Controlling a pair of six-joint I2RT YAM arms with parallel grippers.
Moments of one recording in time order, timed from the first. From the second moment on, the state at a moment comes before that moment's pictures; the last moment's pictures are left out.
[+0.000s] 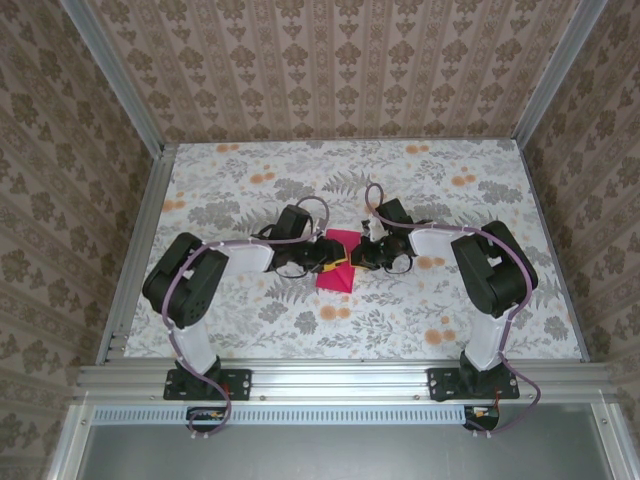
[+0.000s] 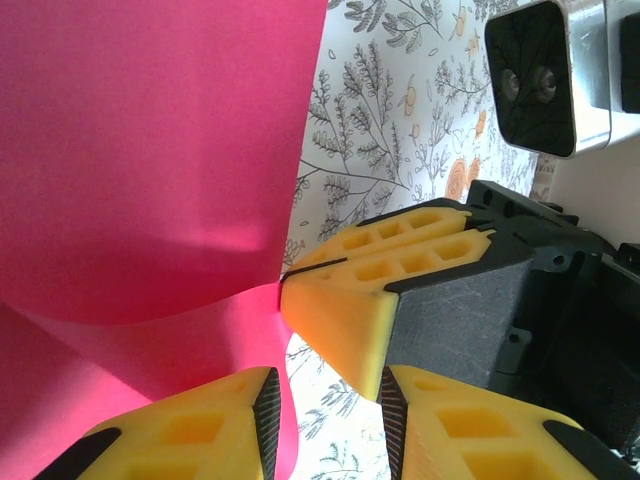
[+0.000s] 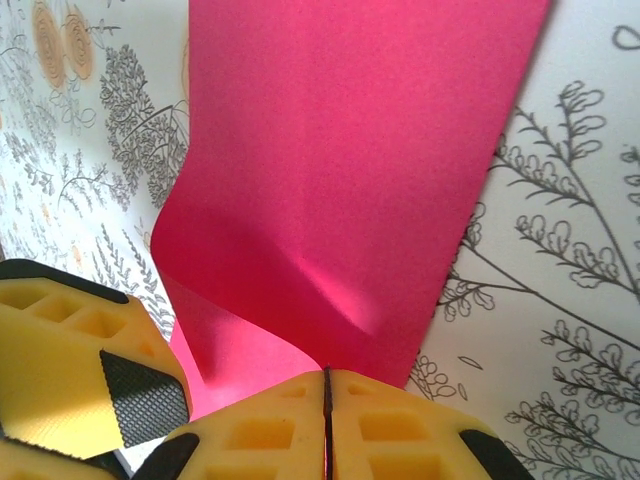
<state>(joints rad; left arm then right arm) -0.65 1.81 0.91 0.10 0.66 -0.97 0.41 1.85 0.99 -0.24 -0.58 0.57</state>
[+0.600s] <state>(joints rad) -0.66 1.85 0.94 0.07 0.66 -0.96 0.41 1.86 0.99 -0.25 -0.54 0.55</state>
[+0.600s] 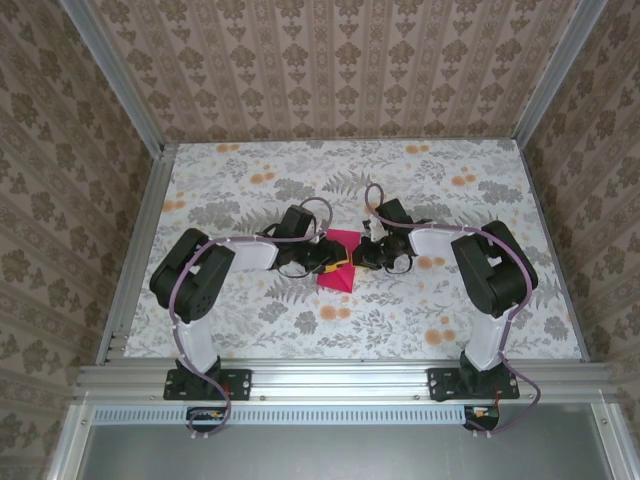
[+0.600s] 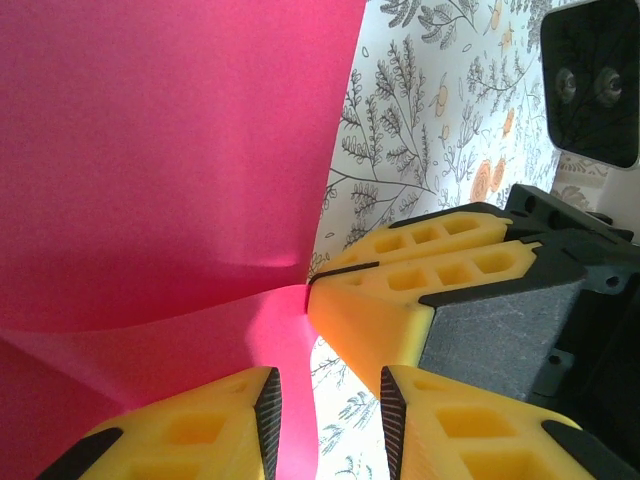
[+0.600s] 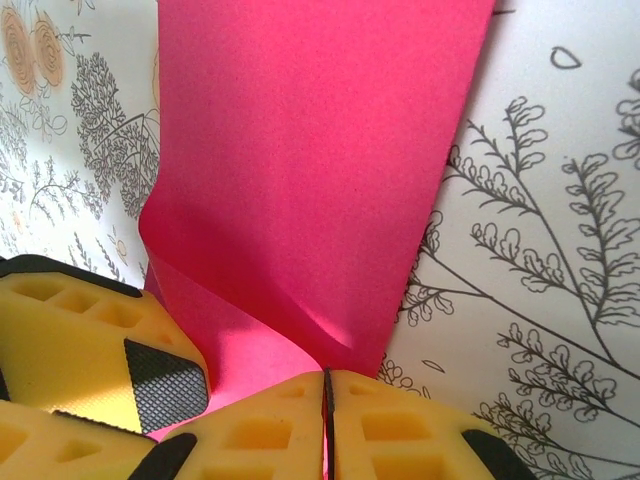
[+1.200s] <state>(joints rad) -0.66 1.87 0.94 0.06 0.66 -0.96 0.41 1.88 1.00 -0.25 -0.54 0.55</state>
